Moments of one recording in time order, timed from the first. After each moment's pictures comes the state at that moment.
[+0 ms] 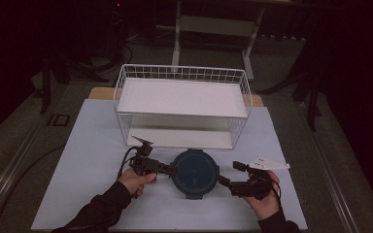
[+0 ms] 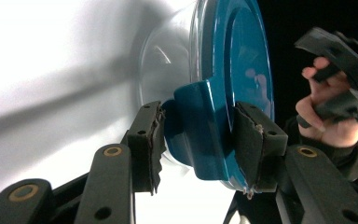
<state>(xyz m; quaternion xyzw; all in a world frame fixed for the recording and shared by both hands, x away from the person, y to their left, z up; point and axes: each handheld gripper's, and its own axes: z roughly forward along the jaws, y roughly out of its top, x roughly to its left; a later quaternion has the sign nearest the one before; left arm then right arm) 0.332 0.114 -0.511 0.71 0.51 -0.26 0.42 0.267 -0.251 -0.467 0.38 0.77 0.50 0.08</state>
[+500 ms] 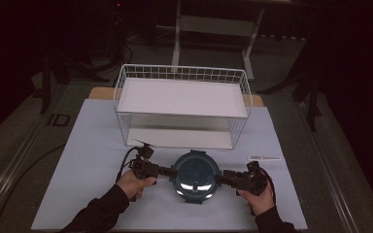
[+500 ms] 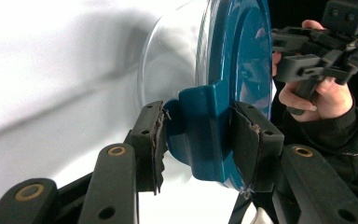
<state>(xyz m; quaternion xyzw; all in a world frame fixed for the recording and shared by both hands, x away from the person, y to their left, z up) 0.319 0.110 -0.500 0.74 0.46 -0.22 0.44 0.293 -0.258 -0.501 0.46 0.74 0.49 -0.09</state>
